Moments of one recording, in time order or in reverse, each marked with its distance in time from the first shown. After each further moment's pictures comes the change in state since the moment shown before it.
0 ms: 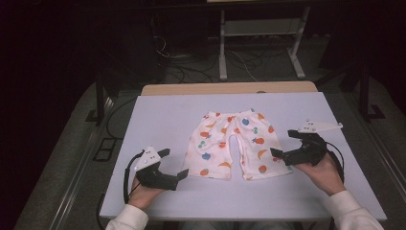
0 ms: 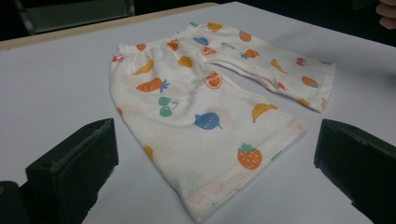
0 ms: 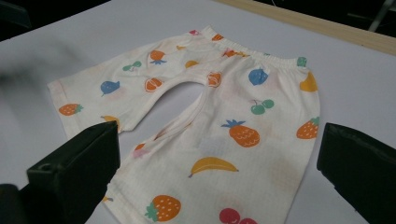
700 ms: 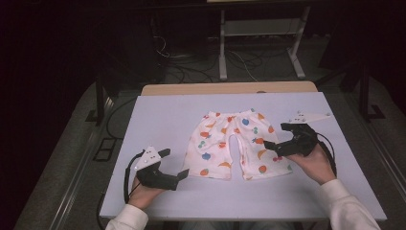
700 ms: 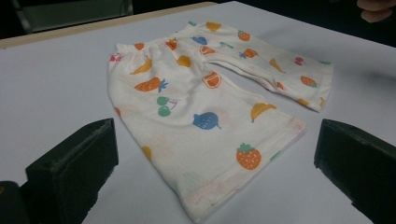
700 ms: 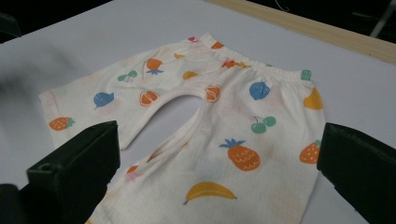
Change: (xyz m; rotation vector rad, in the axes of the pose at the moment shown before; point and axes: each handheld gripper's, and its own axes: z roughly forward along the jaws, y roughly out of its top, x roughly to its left) left arm 0.000 0.000 0.001 0.004 -0.007 0.000; right arm -0.004 0.023 0.023 0.021 0.010 -0.010
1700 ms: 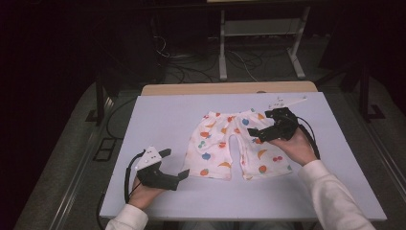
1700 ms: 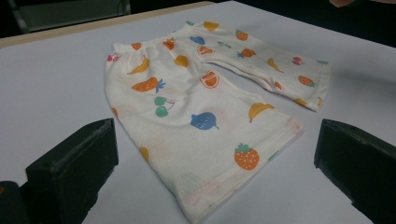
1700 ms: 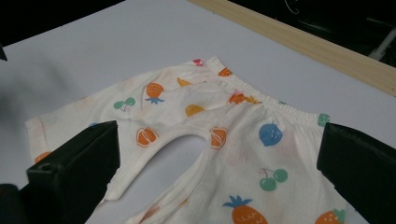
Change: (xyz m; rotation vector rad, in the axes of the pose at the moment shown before) left arm 0.000 0.000 0.001 -0.001 -0.008 -0.001; right arm 0.003 0.046 0.040 0.031 0.016 -0.044
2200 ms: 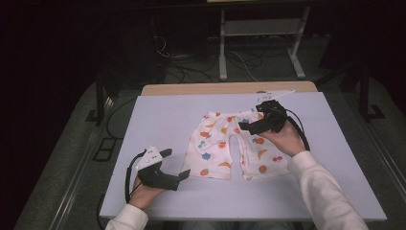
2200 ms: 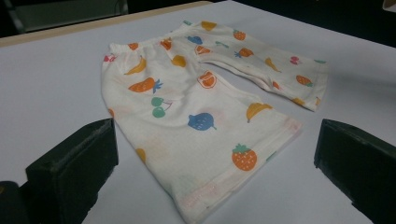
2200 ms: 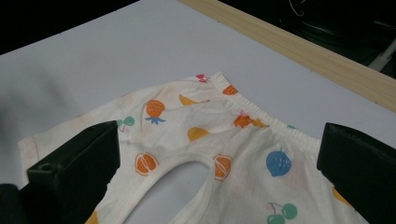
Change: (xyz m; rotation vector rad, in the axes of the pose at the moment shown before) left arm -0.001 0.000 0.002 0.005 -0.009 0.007; right arm 0.003 0.023 0.024 0.010 0.011 -0.012
